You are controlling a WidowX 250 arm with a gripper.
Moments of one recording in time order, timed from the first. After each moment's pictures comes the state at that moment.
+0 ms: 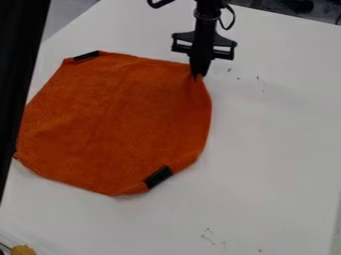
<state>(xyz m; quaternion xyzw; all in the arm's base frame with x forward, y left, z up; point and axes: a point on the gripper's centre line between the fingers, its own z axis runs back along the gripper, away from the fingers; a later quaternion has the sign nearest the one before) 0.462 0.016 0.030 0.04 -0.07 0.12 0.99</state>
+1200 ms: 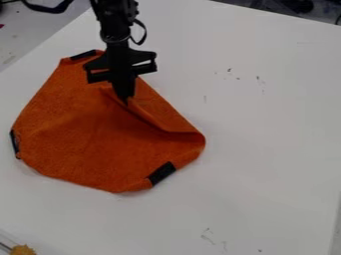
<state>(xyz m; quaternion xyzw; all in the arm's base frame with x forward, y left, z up) 0.341 0.103 0.037 0.01 -0.10 0.35 0.93</state>
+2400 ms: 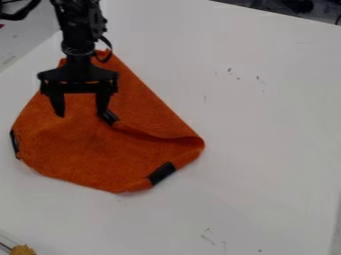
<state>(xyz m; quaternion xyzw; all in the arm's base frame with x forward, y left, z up) 0.278 0.135 0.044 0.10 -0.05 0.33 0.94</state>
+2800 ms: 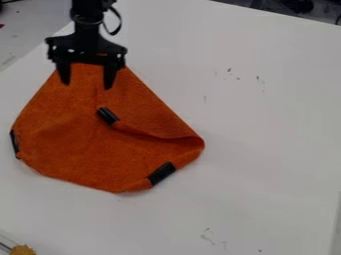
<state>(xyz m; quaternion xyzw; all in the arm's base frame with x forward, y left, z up) 0.310 0.133 0.073 0.13 -0.06 0.26 0.95</state>
